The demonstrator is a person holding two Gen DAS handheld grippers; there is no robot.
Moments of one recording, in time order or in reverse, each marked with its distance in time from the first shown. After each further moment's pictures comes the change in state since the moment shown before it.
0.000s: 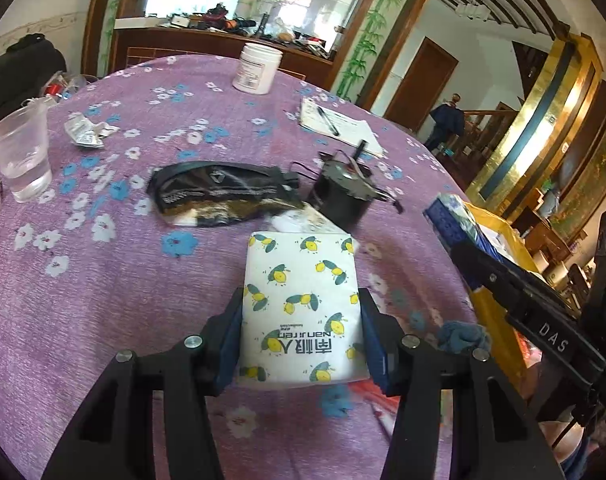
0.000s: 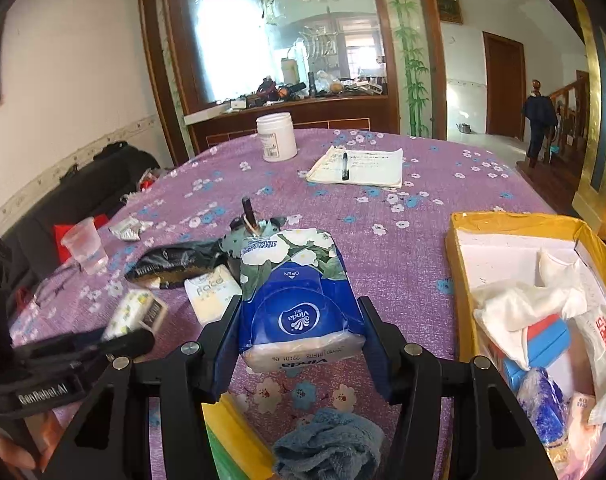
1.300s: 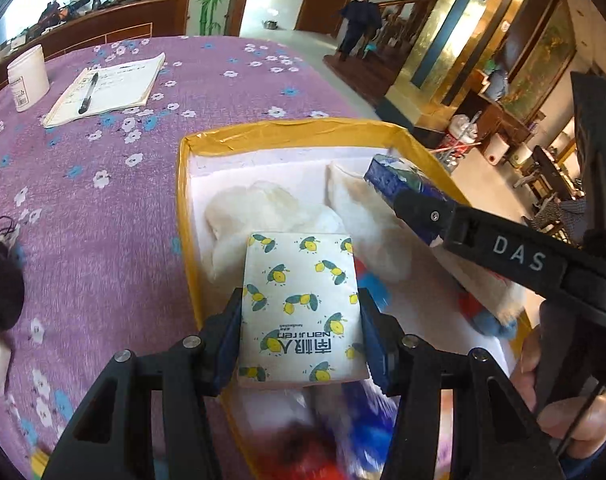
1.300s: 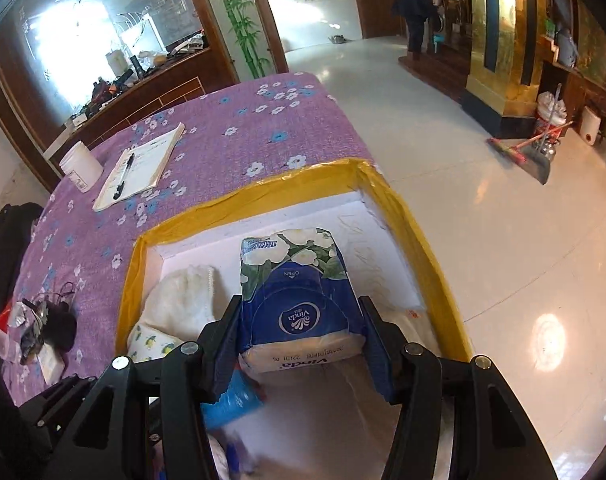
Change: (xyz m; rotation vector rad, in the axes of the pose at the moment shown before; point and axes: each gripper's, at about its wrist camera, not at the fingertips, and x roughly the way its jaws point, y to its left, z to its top) left arm 0.151 -0.261 0.021 0.301 0.309 -0.124; right arm -0.019 -0.260 0.039 0.370 0.261 -0.282
